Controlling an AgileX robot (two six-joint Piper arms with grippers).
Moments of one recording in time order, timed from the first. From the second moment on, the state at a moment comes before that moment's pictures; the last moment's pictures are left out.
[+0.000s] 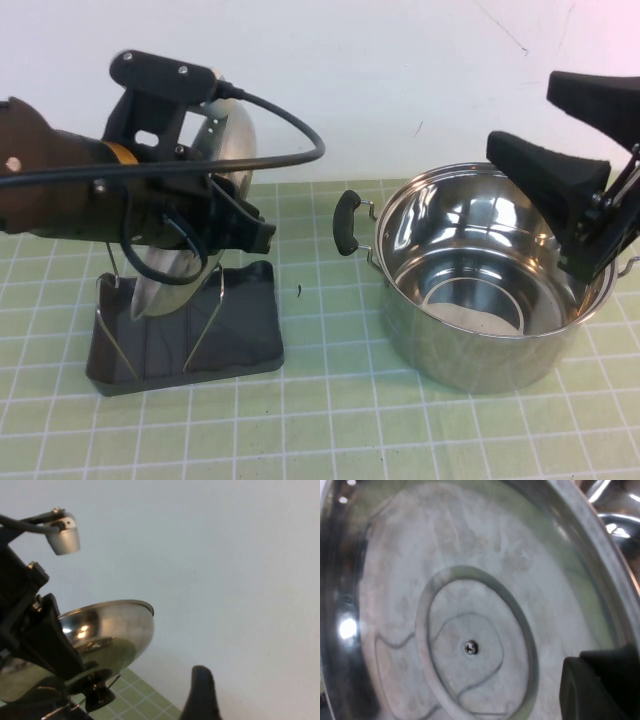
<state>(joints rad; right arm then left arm) 0.40 1.11 -0.73 -0.86 -0.45 0.60 -0.37 1.35 -1.16 -0.32 0.62 0.25</state>
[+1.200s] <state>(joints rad) 0.40 0.98 -0.73 -0.89 -0.31 0.60 -0.37 1.15 -1.16 -0.04 0.70 0.09</state>
